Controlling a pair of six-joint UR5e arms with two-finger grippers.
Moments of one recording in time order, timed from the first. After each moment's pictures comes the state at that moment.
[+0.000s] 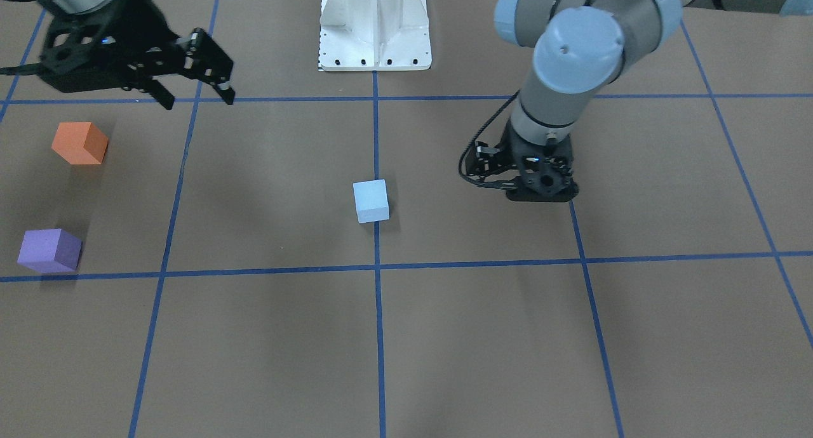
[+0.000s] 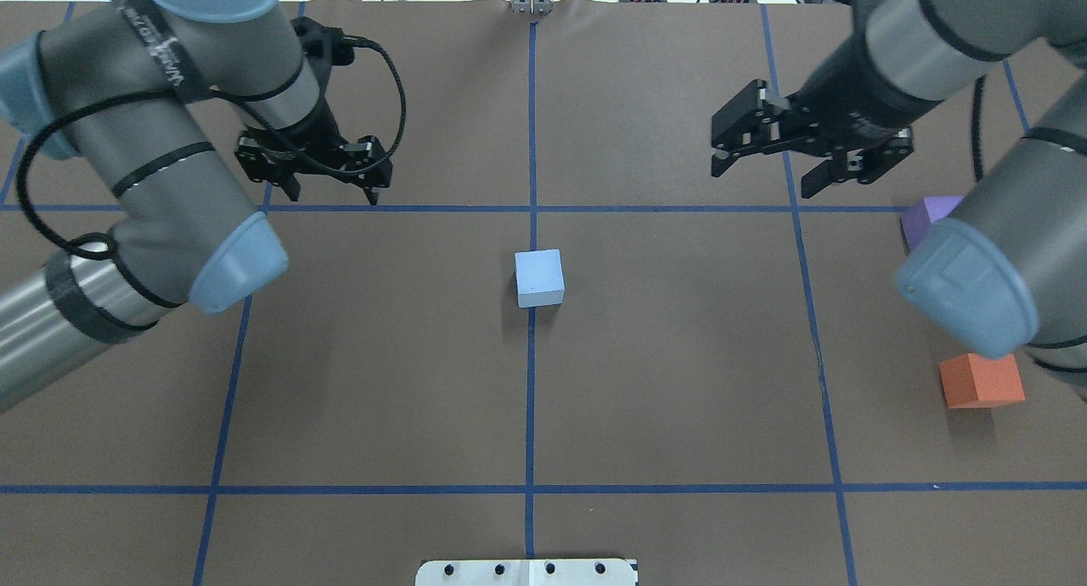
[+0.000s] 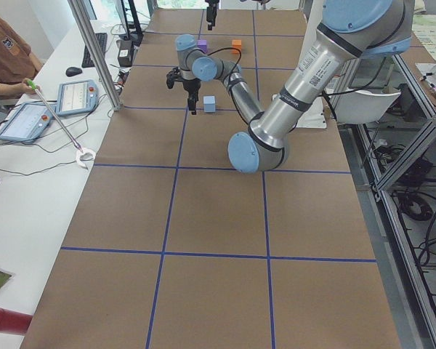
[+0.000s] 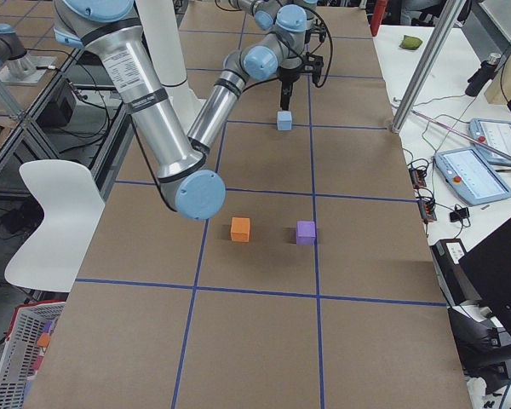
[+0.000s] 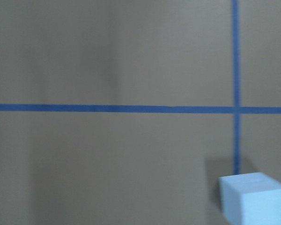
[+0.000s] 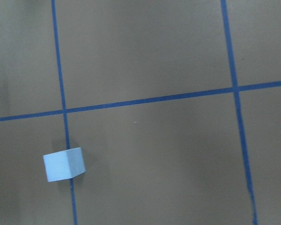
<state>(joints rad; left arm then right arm) -0.85 -2.18 -1.78 -1.34 -2.14 -0.81 0.87 -0.97 2.10 -1.93 2.21 1.09</state>
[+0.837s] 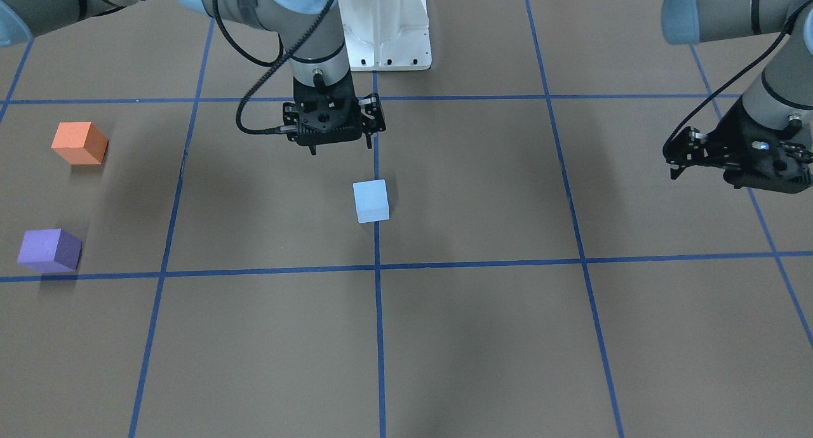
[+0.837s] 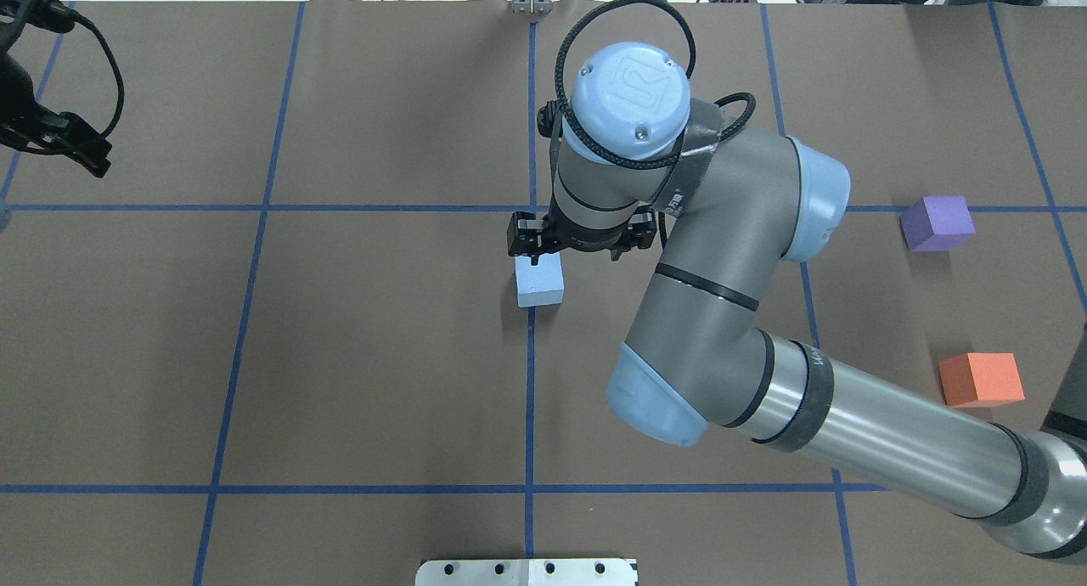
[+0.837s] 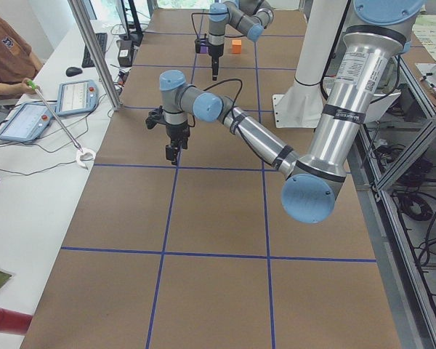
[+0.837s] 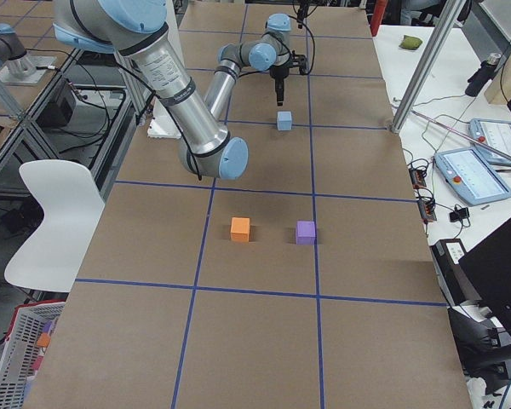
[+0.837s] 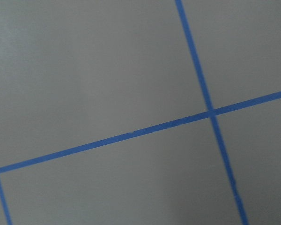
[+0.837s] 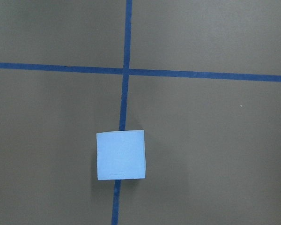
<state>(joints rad) -1.15 -1.85 -1.88 -1.34 -2.14 -0.25 0.57 -0.77 1.70 -1.73 1.90 1.09</state>
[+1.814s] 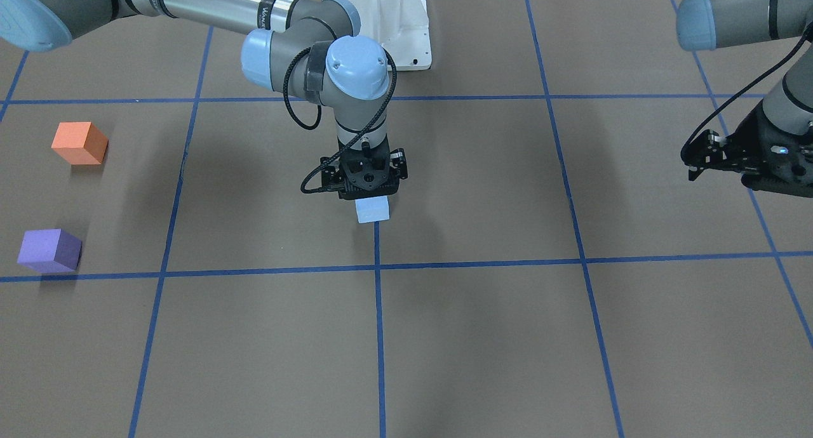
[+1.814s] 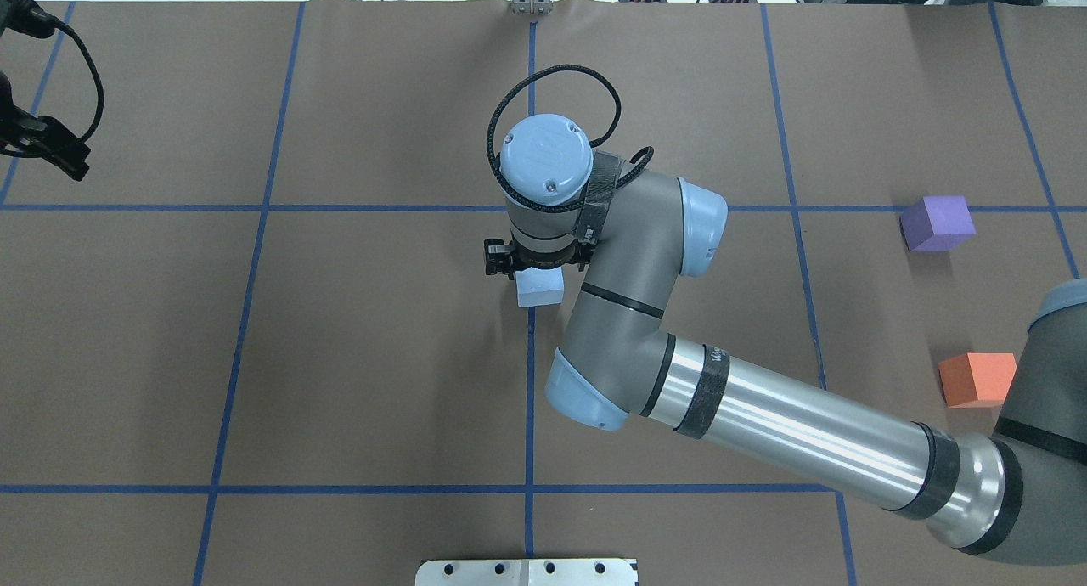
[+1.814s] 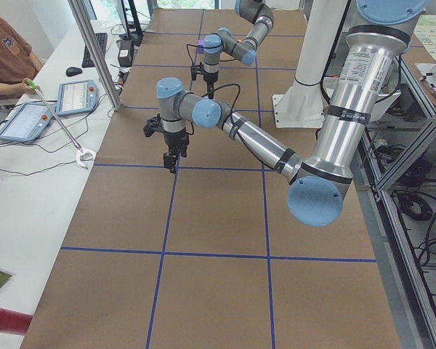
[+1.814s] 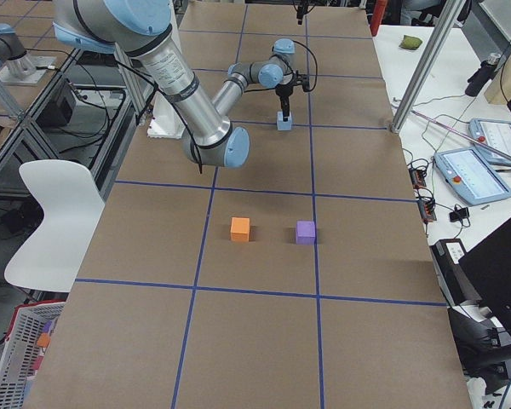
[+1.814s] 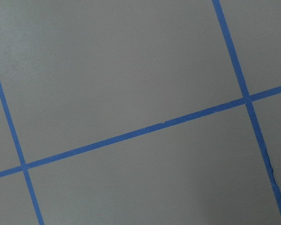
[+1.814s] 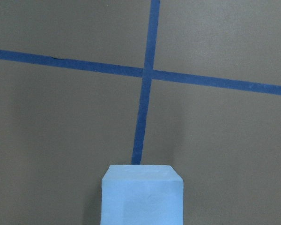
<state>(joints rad) -1.16 -1.84 -1.86 -1.34 -2.13 -0.22 0.52 -0.70 1.42 -1.55 1.84 1.07</state>
